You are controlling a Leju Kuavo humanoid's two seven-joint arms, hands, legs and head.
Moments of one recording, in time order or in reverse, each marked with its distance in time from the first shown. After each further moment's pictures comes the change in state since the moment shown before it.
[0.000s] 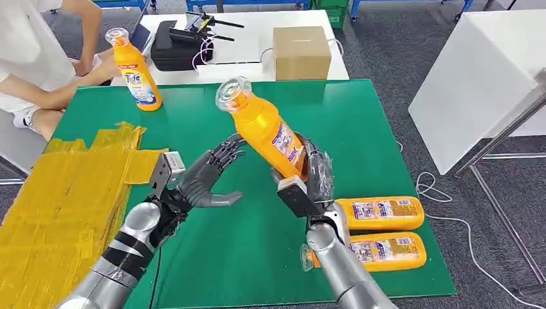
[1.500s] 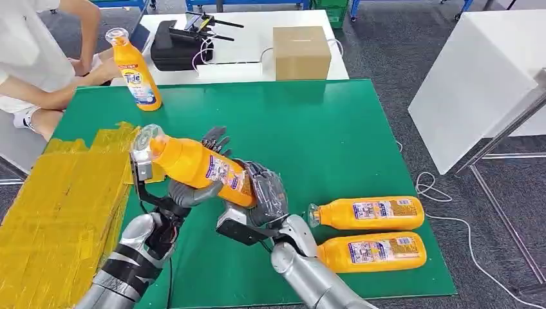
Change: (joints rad) left arm 0.079 -0.035 0.059 0.003 0.333 0.088 0.014; right arm -0.047 0.082 0.280 0.215 0.151 -0.032 0.066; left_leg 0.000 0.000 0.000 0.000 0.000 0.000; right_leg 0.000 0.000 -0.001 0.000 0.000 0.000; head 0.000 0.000
